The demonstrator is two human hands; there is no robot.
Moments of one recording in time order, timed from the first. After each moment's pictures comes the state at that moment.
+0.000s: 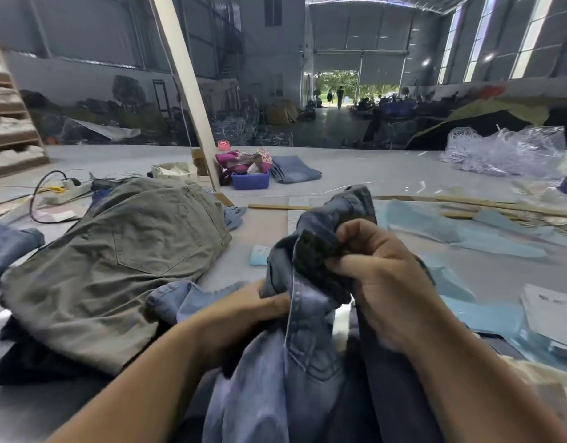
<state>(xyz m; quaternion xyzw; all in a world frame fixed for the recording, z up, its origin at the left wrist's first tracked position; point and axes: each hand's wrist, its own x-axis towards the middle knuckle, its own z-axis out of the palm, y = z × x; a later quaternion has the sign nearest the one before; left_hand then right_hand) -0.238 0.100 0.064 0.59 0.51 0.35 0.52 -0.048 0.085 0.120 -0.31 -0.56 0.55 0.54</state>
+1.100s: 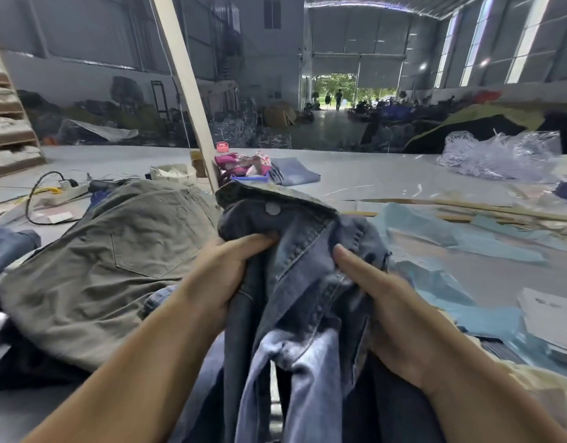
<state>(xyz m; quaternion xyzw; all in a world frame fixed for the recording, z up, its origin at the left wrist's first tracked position) -0.230 0.090 0.120 0.39 0.37 0.62 0.58 -0.040 0.068 0.114 -0.34 -0.46 0.72 0.40</state>
